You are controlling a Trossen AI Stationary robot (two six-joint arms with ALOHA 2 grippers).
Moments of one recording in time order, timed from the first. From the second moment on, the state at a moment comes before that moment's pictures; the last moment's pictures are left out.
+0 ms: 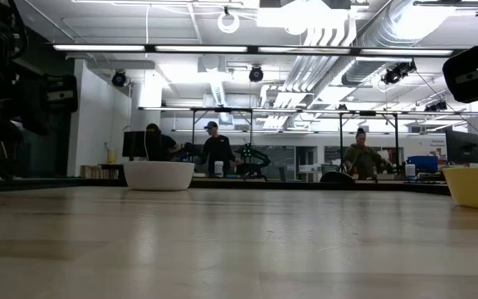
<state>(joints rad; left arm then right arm) -0.38 0.43 0.02 0.00 -0.02 0.44 0.65 0.17 0.01 0.04 0.12 0.10</state>
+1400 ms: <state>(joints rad) -0.38 0.43 0.02 0.00 -0.02 0.44 0.65 0.36 0.38 -0.08 0.52 0.20</state>
